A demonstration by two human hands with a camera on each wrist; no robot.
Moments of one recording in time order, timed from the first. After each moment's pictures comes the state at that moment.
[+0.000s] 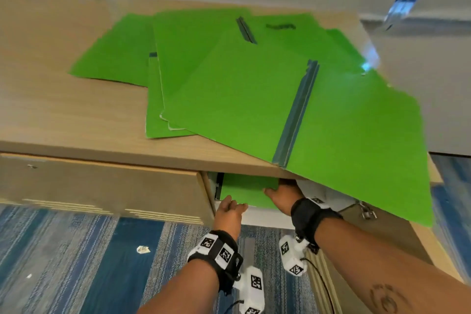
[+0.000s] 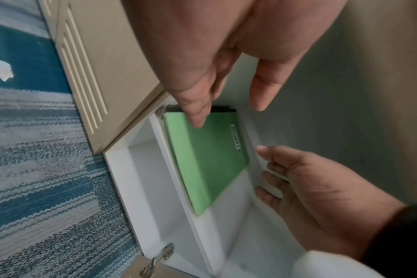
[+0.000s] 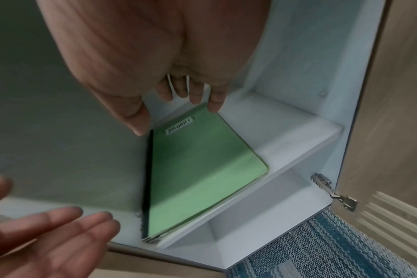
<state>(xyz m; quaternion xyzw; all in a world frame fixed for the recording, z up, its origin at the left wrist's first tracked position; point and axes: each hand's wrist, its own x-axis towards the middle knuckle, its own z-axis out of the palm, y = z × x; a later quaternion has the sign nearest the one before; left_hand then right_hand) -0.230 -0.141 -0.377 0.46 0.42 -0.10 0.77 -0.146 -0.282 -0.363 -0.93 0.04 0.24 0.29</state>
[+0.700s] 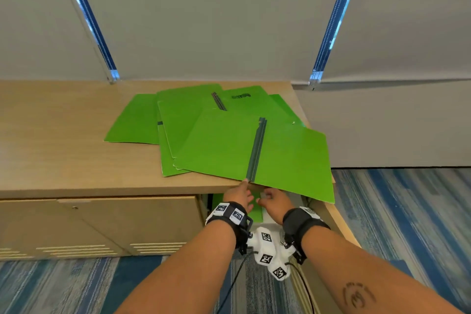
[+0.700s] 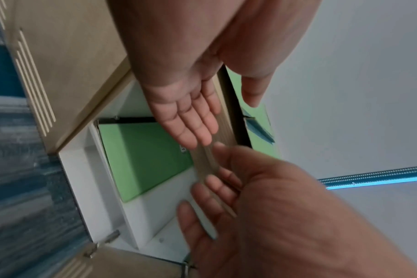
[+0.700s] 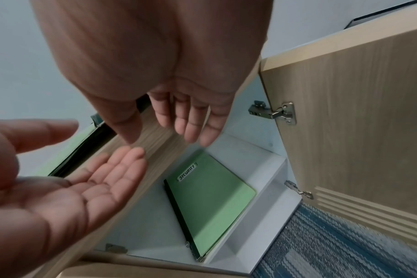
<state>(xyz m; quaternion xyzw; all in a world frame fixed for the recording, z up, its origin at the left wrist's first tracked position) -0.237 -0.190 -0.138 0.52 0.33 -0.17 0.77 -0.237 -0.310 -0.164 -0.88 0.11 0.19 0.42</state>
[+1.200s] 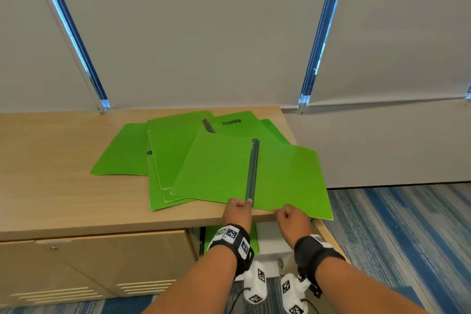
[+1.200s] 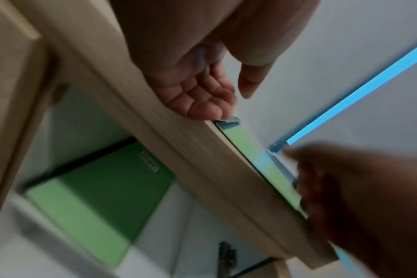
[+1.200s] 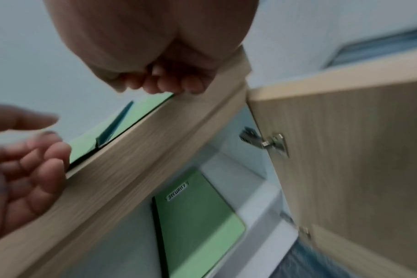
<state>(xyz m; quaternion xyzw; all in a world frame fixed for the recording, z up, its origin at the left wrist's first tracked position) -0.209 -0.213 -0.134 0.75 0.24 -0.04 0.62 -0.222 -0.364 -0.156 -0.93 0.12 -0.02 0.34</state>
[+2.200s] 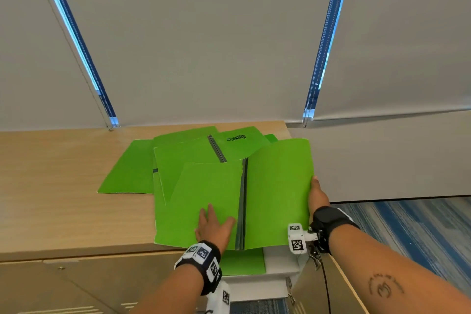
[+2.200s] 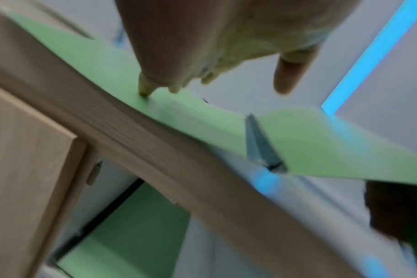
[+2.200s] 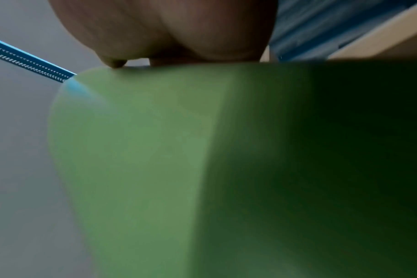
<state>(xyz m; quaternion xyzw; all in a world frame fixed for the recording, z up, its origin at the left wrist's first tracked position) -0.204 -0.141 -0.115 0.89 0.18 -0.09 0.41 -0.125 -0.407 -0.088 -0.67 0.35 0.04 0.65</state>
